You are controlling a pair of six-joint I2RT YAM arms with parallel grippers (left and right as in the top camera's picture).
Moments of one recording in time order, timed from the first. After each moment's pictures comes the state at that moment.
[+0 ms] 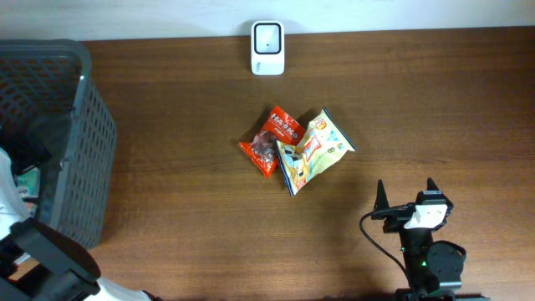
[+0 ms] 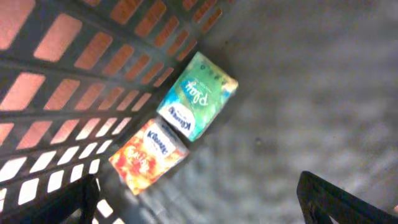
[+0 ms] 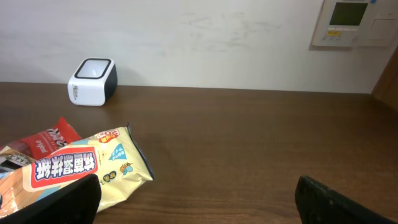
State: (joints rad) left arm 0.66 1.81 1.61 -0.97 -0.25 0.02; right arm -0.01 0.01 0.01 -0.08 0.00 -0.03
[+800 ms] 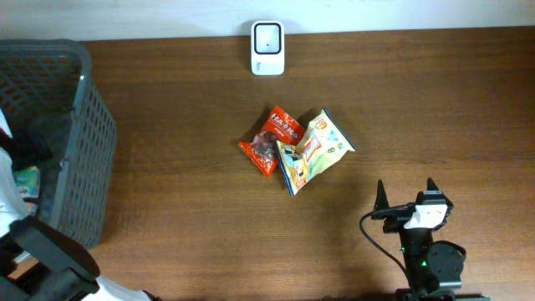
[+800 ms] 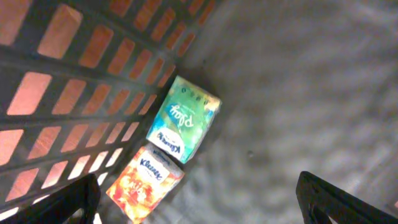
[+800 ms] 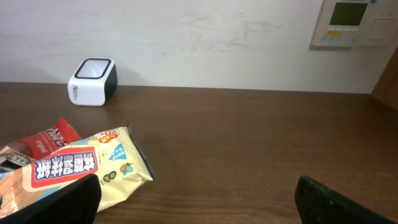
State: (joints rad) left arm 0.66 1.82 1.60 -0.90 -0.19 0.17; right arm -0.01 0.01 0.01 -0.08 0.00 -0.03
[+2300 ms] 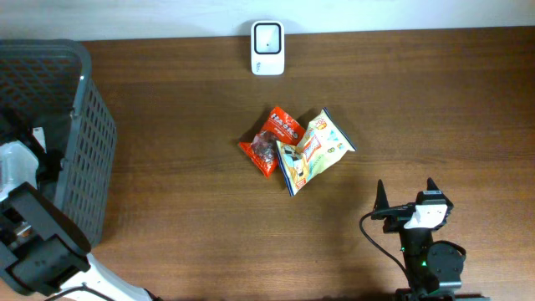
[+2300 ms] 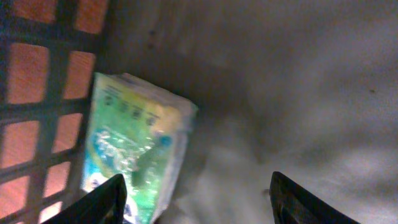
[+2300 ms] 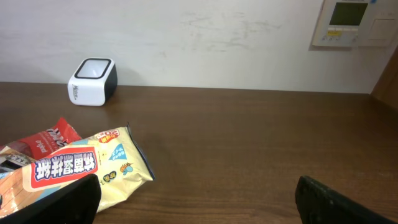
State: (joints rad) left arm 0.63 1.99 1.44 -0.67 -0.27 0.33; right arm -0.01 0.01 0.01 -0.08 0.00 -0.03
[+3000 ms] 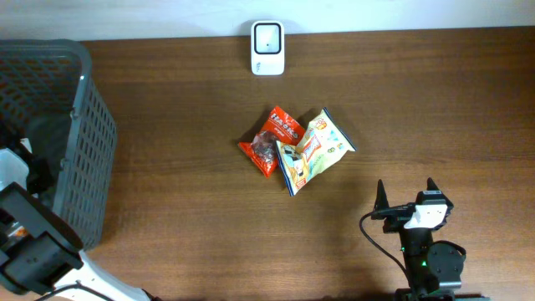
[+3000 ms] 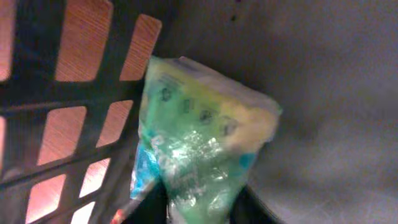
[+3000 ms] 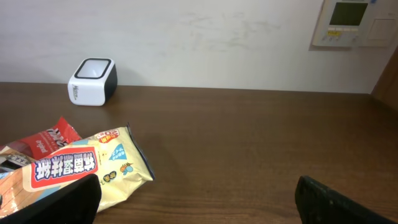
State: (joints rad) left arm 0.70 2.04 1.44 -0.63 -0.34 0.35; right arm -0.01 0.01 0.01 -0.08 0.00 -0.03
